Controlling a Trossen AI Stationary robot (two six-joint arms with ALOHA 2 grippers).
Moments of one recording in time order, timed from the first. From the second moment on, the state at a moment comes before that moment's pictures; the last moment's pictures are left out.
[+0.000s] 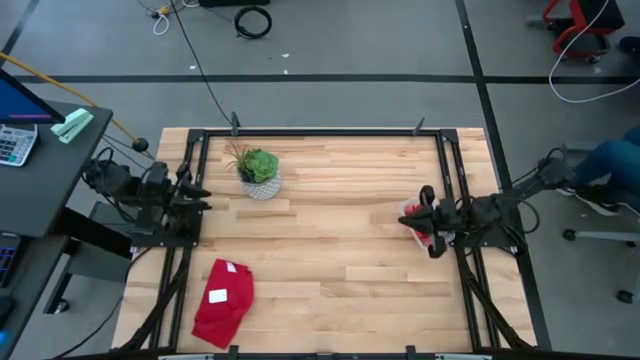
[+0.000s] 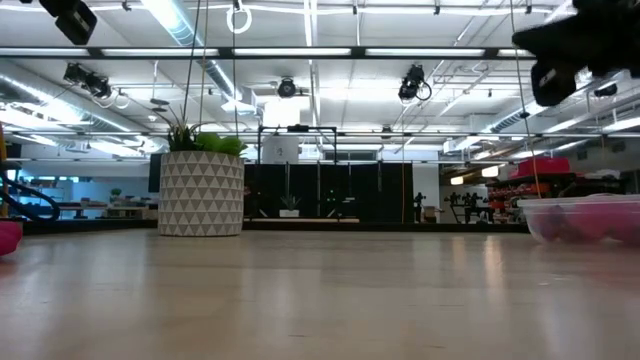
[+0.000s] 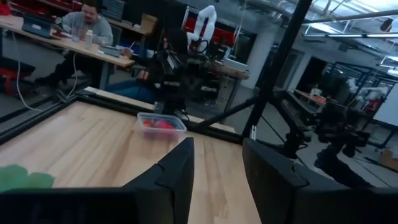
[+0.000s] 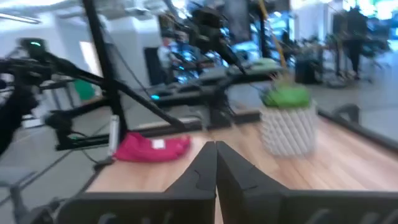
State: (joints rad) left arm -0.56 0.04 0.59 -0.49 -0.52 -0.33; right arm 0.46 0.36 0.11 0.36 0.45 0.14
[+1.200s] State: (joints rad) left arm -0.56 0.04 0.20 -0.09 -0.29 -0.28; right arm 0.20 0.33 0.06 0.25 0.44 0.16
